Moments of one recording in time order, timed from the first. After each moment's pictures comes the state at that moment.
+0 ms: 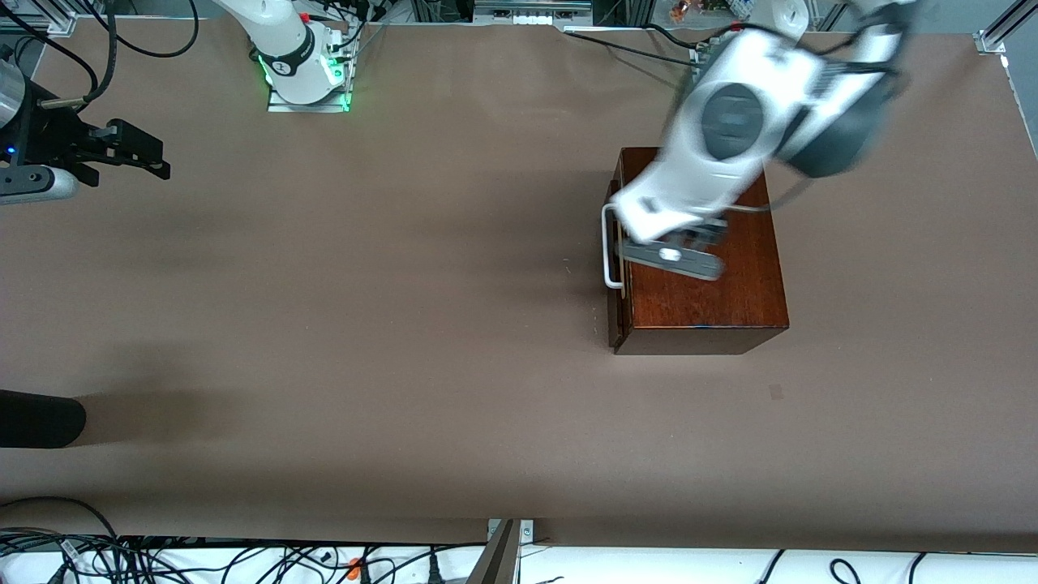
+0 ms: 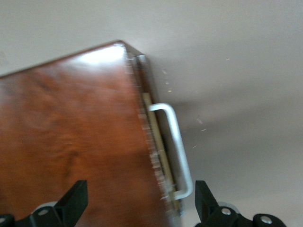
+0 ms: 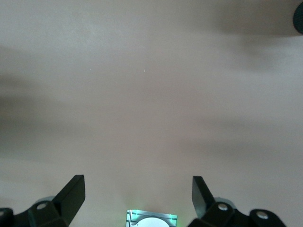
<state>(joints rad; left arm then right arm) -0.38 0.36 -0.25 -1.52 0.09 1.71 -0.43 0.16 0.04 -0.10 -1.49 0.04 1.43 -0.04</state>
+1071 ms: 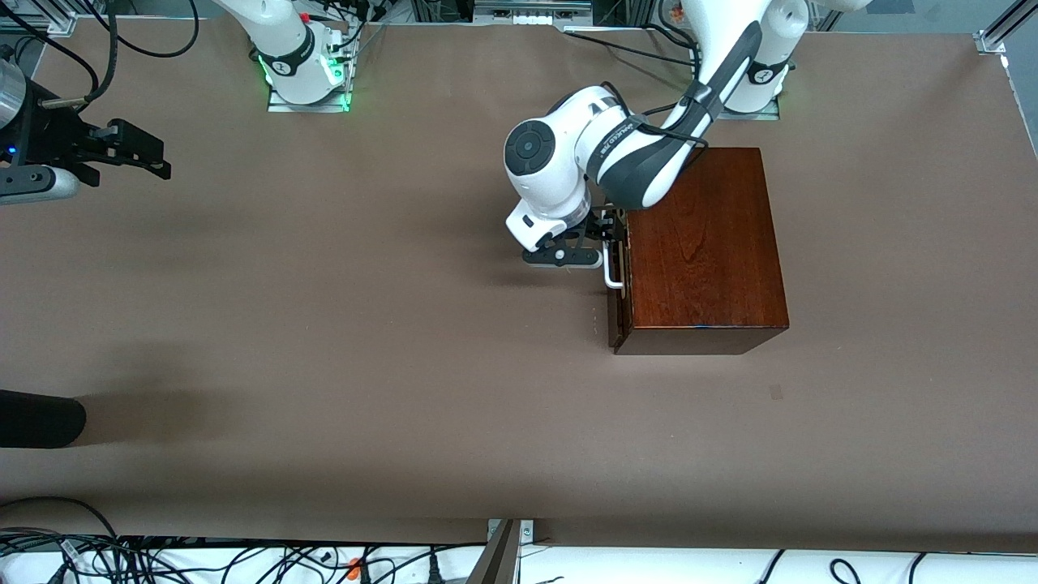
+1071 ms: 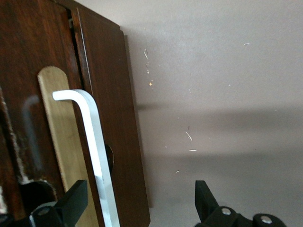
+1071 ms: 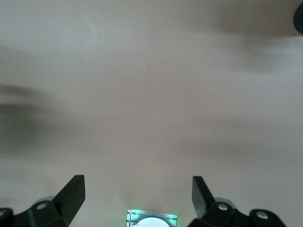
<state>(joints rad) -0.56 0.57 -0.25 -1.55 0.29 1.81 -0.81 0.16 0.04 -0.10 -1.49 0.04 1.43 -0.04</state>
